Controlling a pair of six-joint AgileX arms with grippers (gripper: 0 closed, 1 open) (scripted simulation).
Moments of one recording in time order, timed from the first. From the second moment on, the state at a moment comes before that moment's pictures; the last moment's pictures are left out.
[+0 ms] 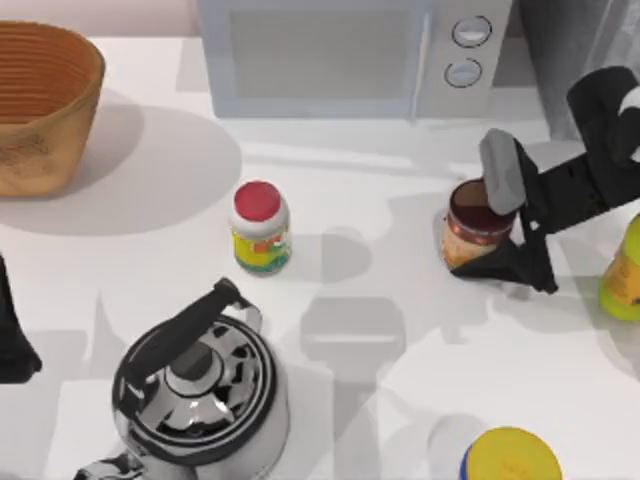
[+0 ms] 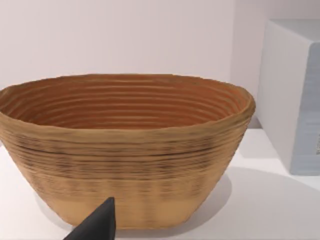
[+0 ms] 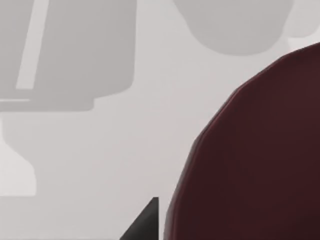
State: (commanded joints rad) left arm 0.00 0.00 0.00 0.00 0.00 0.00; right arm 0.15 2.20 1.35 -0.53 -0.85 -1.31
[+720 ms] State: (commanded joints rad) left arm 0.00 0.00 0.00 0.00 0.00 0.00; right arm 0.10 2.11 1.55 -0.66 -0.88 -1.28
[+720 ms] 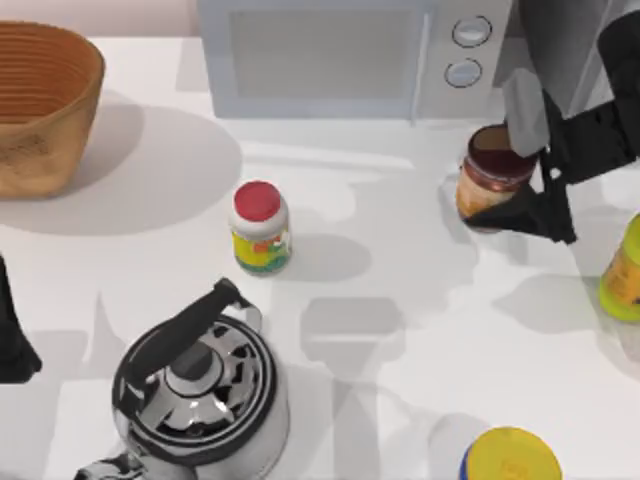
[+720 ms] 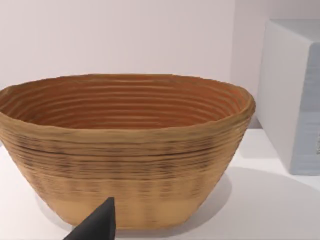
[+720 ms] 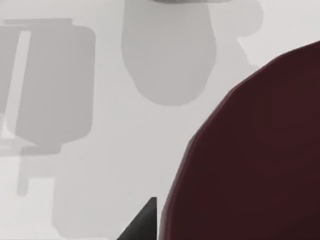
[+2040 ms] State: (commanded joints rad) left arm 0.00 0.00 0.00 0.00 0.00 0.00; right arm 0.12 1.75 1.42 -0.95 -0.73 -1.12
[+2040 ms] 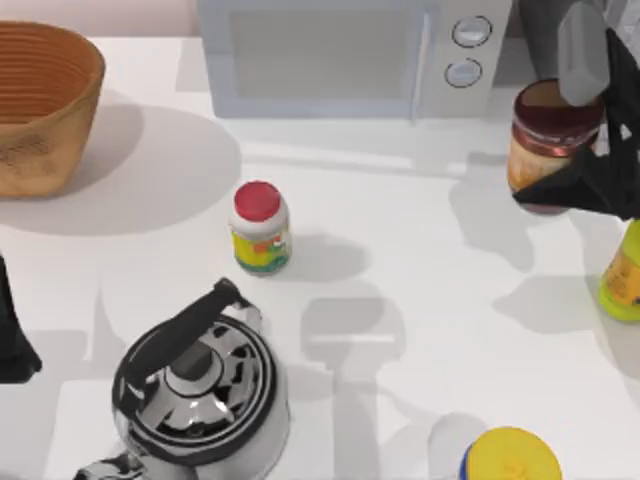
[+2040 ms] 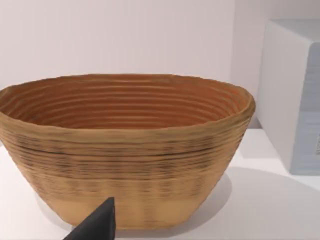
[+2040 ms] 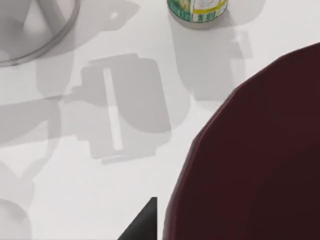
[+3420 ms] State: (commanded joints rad) left arm 0.00 0.00 0.00 0.00 0.00 0.00; right arm 0.00 0.00 0.00 0.00 0.00 0.00
